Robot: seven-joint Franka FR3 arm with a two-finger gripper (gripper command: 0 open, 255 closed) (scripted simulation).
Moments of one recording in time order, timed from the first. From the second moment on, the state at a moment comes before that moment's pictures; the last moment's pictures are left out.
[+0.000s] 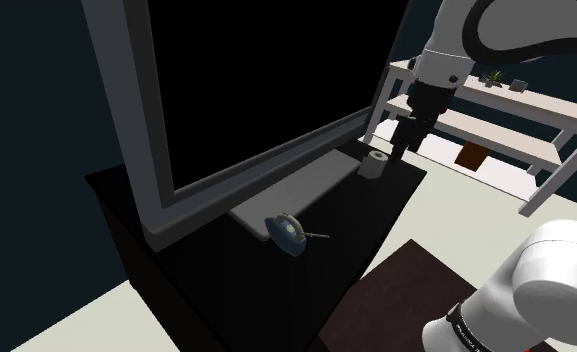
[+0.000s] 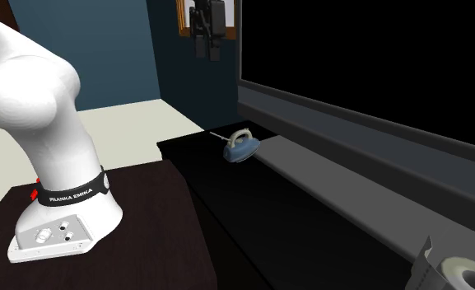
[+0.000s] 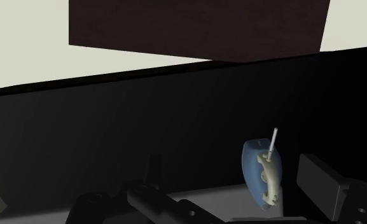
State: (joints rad) arm 0.04 -0.75 -0.02 -2.49 -0.03 1.70 -0.05
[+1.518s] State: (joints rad) arm 0.16 -0.06 0.17 -2.52 0.06 2.40 0.17
